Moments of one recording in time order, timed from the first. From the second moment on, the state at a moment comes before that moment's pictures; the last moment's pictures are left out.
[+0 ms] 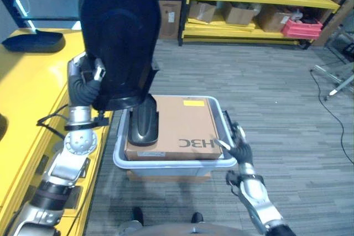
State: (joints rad) left arm -0.15 0.60 -0.11 -0.17 0.08 -0.29 0.53; right arm 0.16 -0.37 0.22 0.31 0.23 -0.34 -0.31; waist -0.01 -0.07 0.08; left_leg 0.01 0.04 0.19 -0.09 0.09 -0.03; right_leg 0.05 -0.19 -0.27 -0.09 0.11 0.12
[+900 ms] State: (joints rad) left arm -0.08 0.49 -0.15 -0.14 -0.13 -0.36 0.30; right arm 0.05 -0.29 0.25 1.28 0.25 0.13 0.19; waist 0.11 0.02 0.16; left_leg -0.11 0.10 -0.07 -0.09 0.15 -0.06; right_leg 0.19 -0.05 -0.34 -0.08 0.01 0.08
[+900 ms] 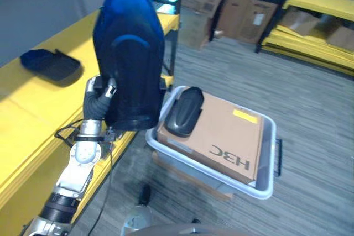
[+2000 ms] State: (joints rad) left arm -0.16 0.55 -0.21 -0.07 -0.18 -0.38 0.36; right arm 0.02 -0.23 0.23 1.20 0.19 -0.04 -0.11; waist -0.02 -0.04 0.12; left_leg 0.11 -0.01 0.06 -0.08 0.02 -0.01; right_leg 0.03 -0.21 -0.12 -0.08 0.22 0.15
